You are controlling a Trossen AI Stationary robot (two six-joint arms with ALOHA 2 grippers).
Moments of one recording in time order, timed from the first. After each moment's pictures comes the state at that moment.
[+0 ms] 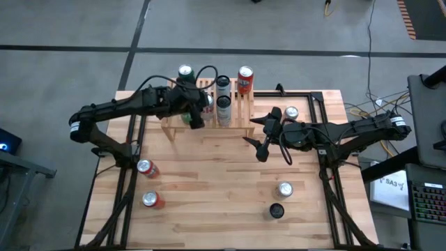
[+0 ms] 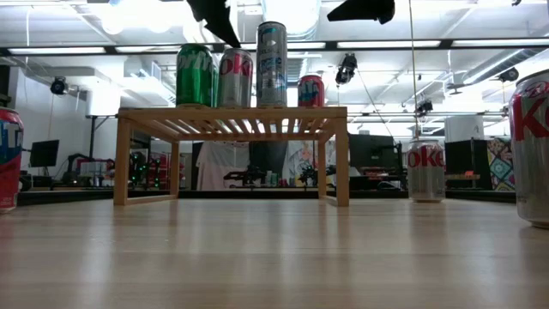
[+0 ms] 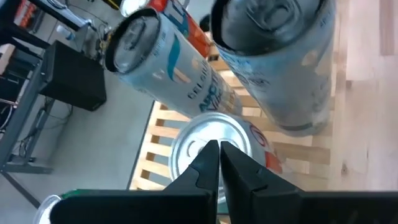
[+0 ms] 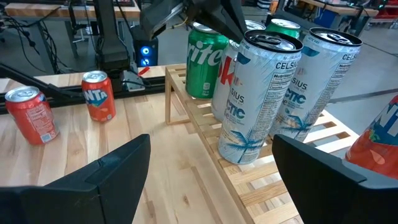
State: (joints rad) left arm 0.21 1.45 1.54 -0.83 -0.44 0.34; right arm 0.14 1.19 1.03 -0.14 0.50 0.08
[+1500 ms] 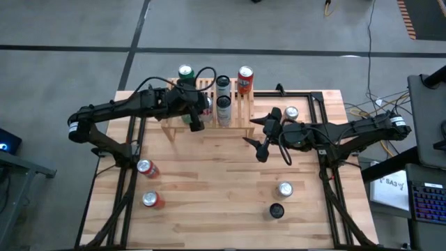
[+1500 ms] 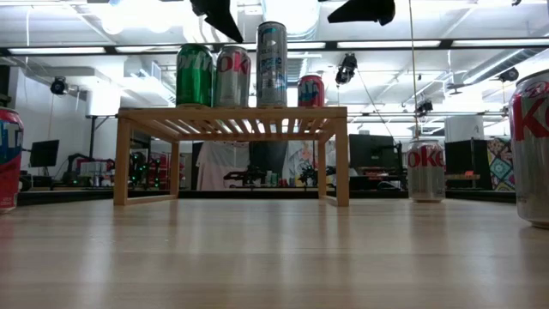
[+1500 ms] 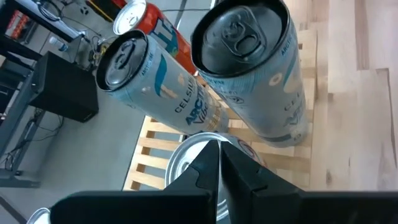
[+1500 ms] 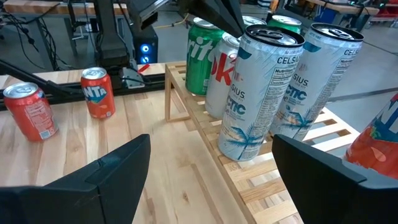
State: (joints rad) left arm 0.19 1.43 1.54 -0.81 -0.41 0.33; right arm 0.14 1.19 1.02 -0.14 0.50 0.08
